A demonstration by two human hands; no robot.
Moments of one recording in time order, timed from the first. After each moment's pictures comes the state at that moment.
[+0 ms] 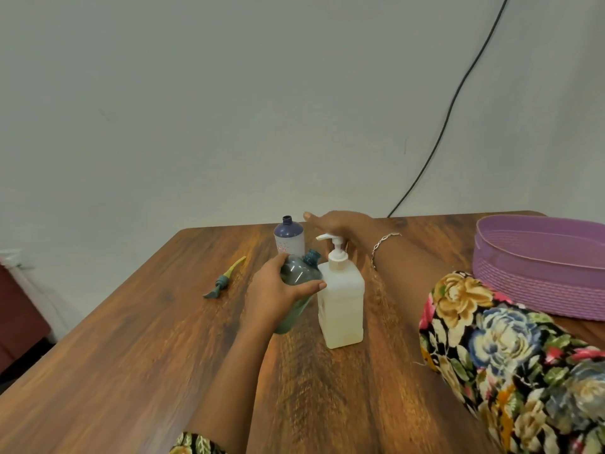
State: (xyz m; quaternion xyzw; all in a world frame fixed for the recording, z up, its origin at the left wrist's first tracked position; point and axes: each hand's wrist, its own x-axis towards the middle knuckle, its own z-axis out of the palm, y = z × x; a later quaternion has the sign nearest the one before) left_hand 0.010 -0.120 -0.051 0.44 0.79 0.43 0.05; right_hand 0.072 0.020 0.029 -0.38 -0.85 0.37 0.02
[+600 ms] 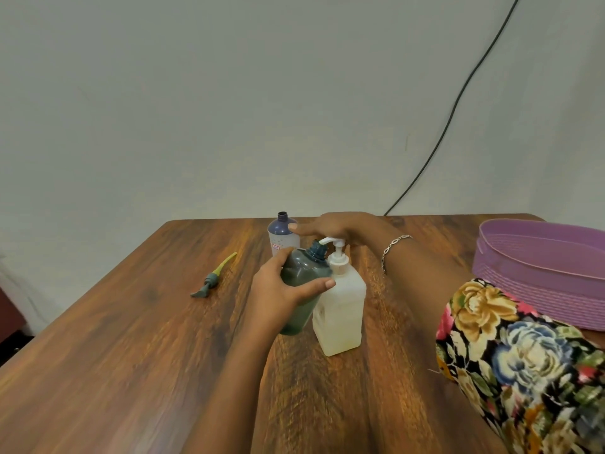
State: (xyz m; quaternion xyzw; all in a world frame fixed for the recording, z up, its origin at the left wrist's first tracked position) left_hand 0.009 -0.109 -0.049 0.44 0.72 0.53 0.11; right_hand 0.061 0.029 0.029 -0.34 -0.86 0.38 -0.03
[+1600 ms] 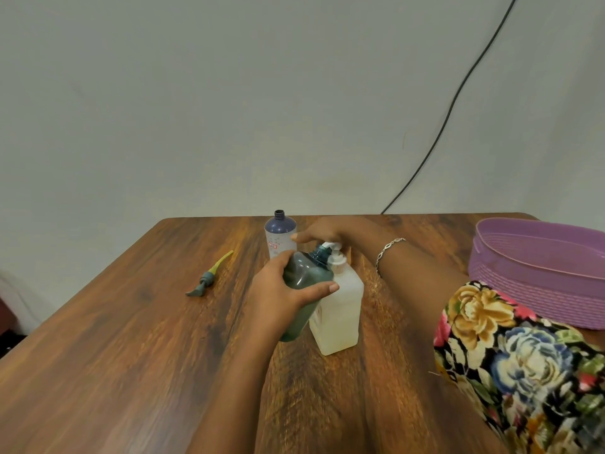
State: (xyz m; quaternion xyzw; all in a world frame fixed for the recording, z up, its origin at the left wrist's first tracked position) left_hand 0.014 -0.113 -0.052 0.45 0.73 0.51 0.09; right_hand 0.047 0.035 0.013 -0.39 -0.85 0.36 -0.07
